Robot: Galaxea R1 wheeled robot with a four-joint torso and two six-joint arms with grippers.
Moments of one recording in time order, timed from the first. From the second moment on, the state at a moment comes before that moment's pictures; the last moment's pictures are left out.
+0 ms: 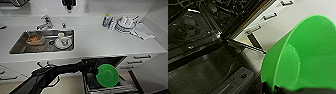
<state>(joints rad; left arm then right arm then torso) 0.26 2.94 -1.86 0.29 0.50 -0.45 -1.48 2.85 -2.57 -0.23 0.22 0.23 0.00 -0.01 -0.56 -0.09</state>
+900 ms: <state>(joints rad) 0.25 2.90 -1.83 0.27 0.52 -0.47 -1.48 2.85 -2.57 -0.23 0.22 0.23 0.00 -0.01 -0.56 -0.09</state>
